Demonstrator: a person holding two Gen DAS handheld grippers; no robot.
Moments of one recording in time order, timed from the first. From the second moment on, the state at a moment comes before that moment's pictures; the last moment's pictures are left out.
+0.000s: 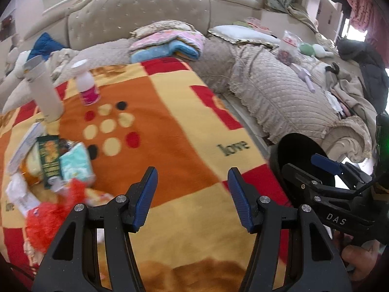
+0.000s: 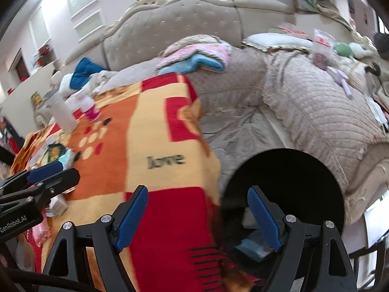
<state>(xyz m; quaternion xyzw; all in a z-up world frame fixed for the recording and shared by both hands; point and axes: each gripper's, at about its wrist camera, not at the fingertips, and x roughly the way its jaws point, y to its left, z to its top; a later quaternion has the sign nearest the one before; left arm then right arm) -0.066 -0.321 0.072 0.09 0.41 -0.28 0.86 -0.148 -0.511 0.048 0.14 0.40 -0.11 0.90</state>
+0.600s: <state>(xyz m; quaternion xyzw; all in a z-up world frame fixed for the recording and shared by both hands) -0.046 -0.171 0.078 0.07 0.43 -0.19 0.88 -0.095 -0.384 0.043 0.08 0.43 0.02 0.90</state>
